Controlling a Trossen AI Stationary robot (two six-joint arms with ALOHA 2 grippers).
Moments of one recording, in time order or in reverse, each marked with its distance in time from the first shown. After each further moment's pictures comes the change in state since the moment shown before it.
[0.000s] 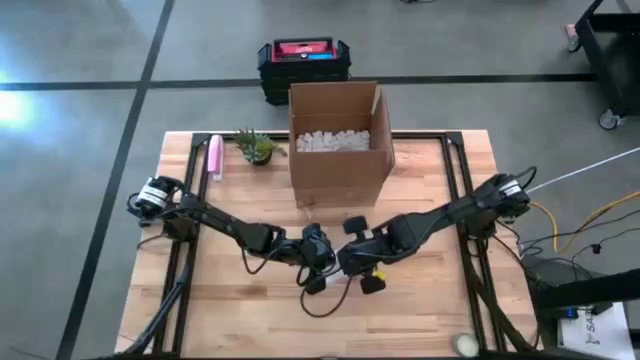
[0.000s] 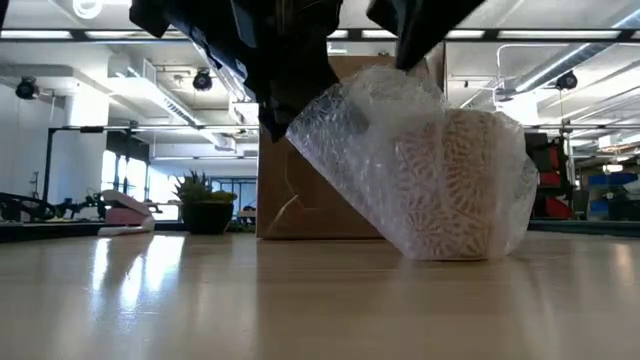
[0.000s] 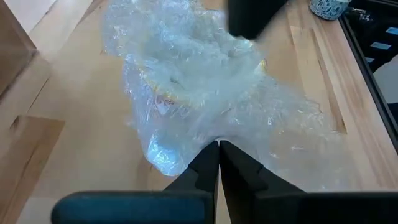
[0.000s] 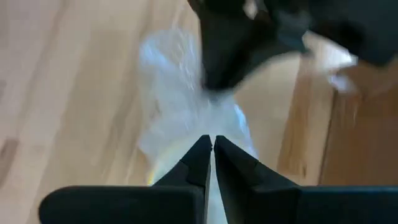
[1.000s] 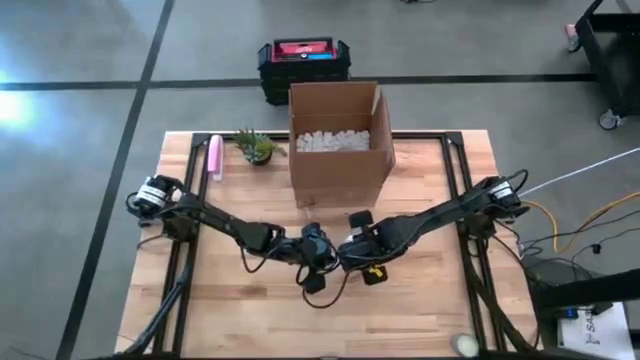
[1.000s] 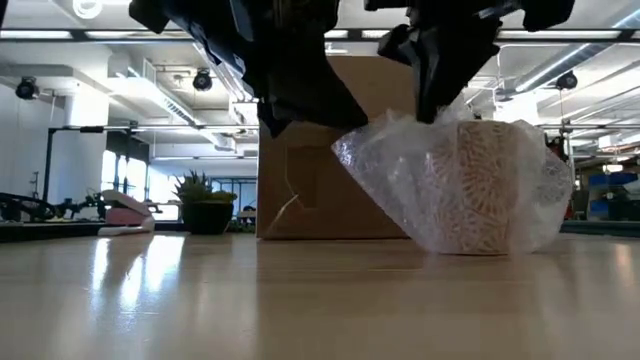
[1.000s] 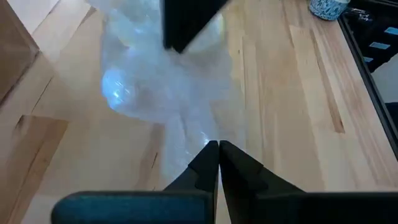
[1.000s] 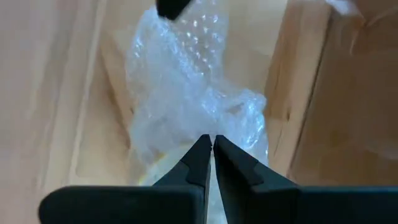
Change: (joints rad) left arm -0.001 -0.014 0.003 -0.023 0.002 0.000; right arm -0.036 0.054 -0.007 -0.231 0.092 0.066
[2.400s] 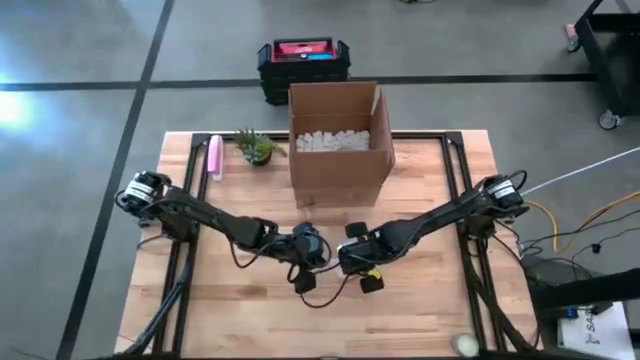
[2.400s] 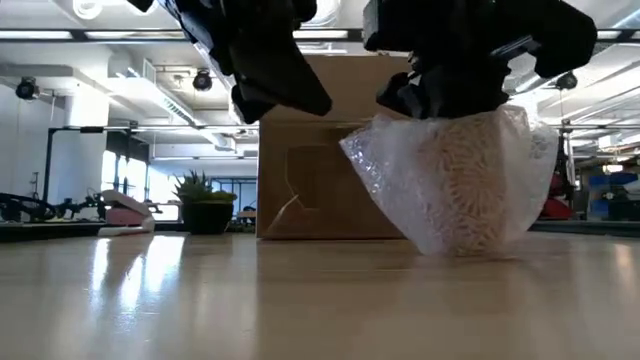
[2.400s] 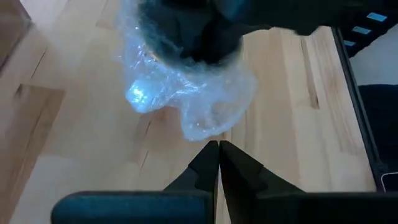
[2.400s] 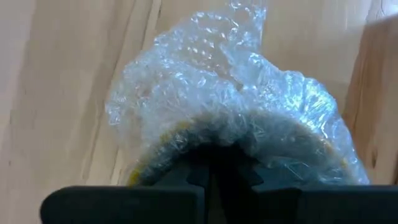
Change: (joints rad) left arm -0.007 -0.096 0.000 -0.176 0.071 -0.061; right arm -0.004 -0.002 -0.235 0.428 -0.178 -0.021
